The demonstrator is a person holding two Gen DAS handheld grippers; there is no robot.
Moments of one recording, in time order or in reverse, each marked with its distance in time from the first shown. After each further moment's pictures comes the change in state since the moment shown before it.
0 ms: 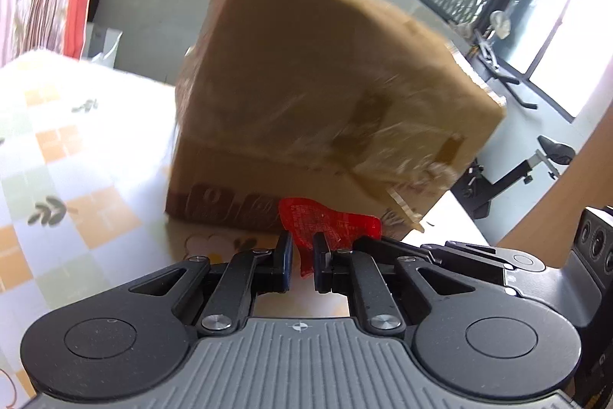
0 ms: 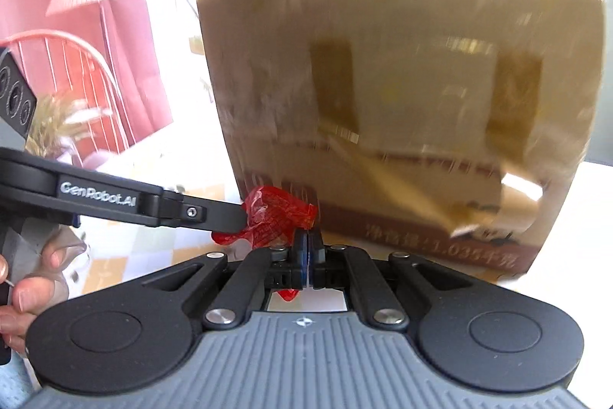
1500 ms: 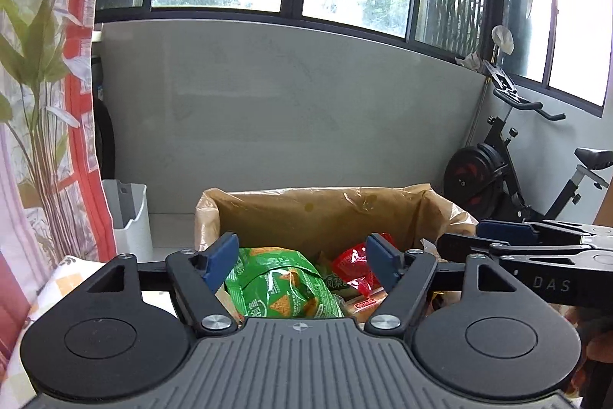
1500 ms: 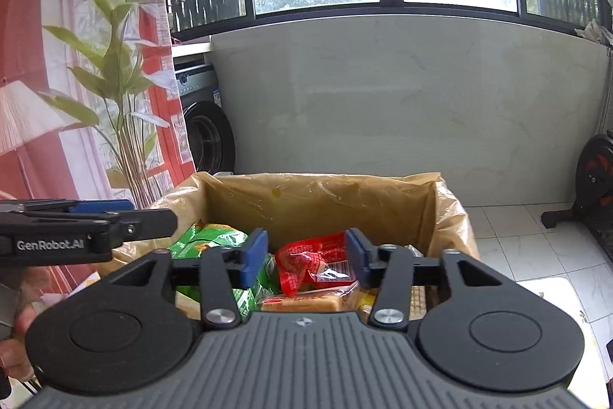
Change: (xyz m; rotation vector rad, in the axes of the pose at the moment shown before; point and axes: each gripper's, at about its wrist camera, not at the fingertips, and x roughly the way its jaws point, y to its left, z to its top) left arm -0.032 -0.079 0.166 0.266 -0.214 0.211; right arm -0.030 -0.050 0.167 0.092 -0.157 -0.207
